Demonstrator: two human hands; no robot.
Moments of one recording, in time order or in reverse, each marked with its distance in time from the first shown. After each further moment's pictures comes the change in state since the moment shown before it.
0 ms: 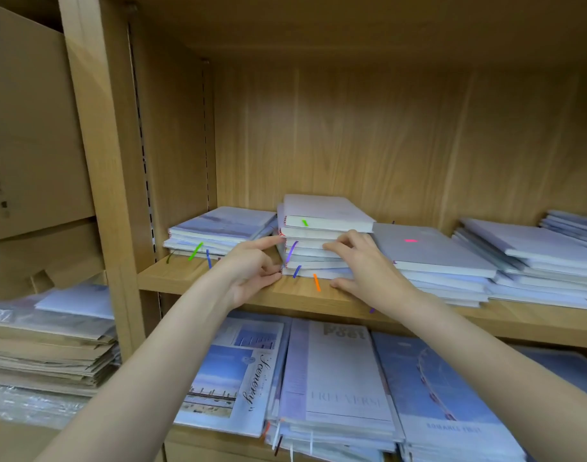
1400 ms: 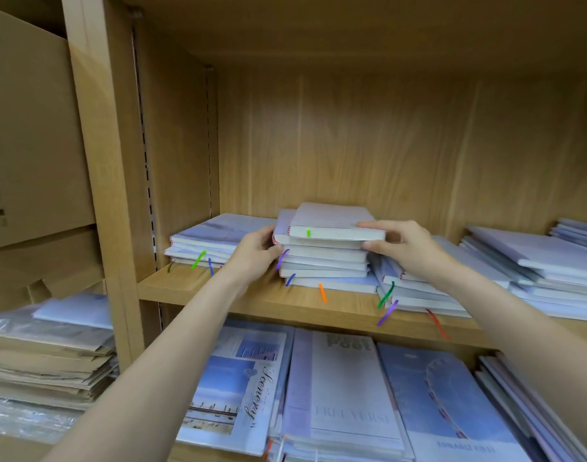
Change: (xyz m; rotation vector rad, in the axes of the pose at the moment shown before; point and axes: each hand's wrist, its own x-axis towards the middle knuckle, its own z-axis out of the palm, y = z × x) left_hand 0.031 0.001 -0.005 0.445 0.044 0.402; right_hand 0.020 0.042 -0.034 0.537 0.055 0.324
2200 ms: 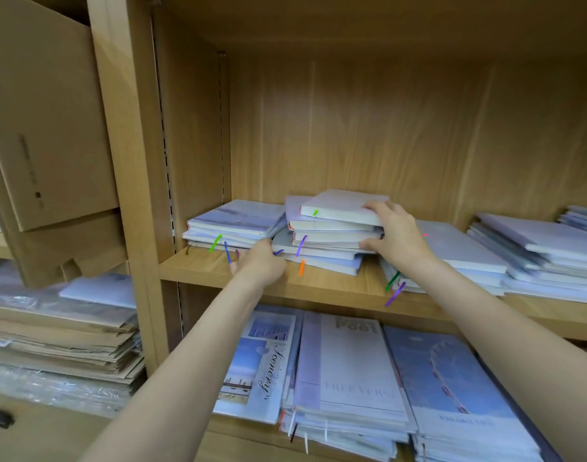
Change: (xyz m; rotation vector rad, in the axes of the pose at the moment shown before) left_hand -0.013 -0.021 -0.001 0.464 0.075 -0.316; right_hand 0.003 -0.010 0.032 -0.314 0.104 -0.017
